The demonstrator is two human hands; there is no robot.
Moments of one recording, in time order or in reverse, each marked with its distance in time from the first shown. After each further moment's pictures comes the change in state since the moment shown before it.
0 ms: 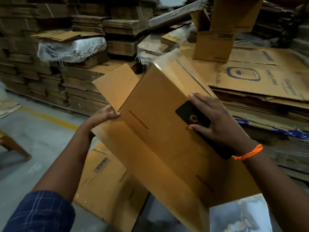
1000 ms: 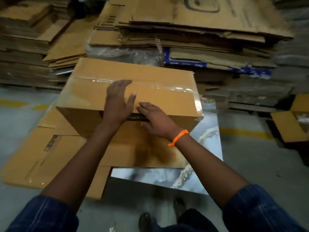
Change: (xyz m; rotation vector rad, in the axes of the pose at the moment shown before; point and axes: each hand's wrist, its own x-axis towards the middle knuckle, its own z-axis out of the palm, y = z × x) left_hand -0.006 -0.037 0.264 0.519 0.238 0.672; right_hand -0.106 0.030 0.170 0.137 -0.347 0.280
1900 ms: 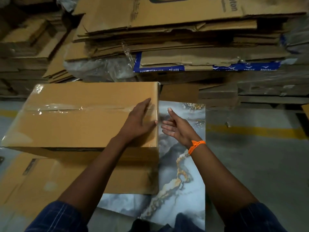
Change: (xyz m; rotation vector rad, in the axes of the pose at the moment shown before) left_hand 0.075 0.147 0.196 -0.098 -0.555 -0.126; right_hand -0.070 0.262 -0.058 1.755 0.124 0.910
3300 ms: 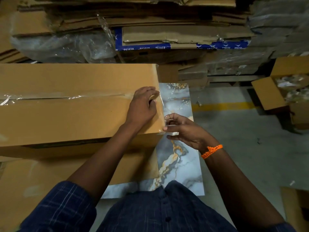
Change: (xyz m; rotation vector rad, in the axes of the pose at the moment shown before) left_hand -0.013 -0.014 0.024 -0.087 0.100 0.134; right_hand -0.099 0.048 0.034 -0.280 0.008 0.003
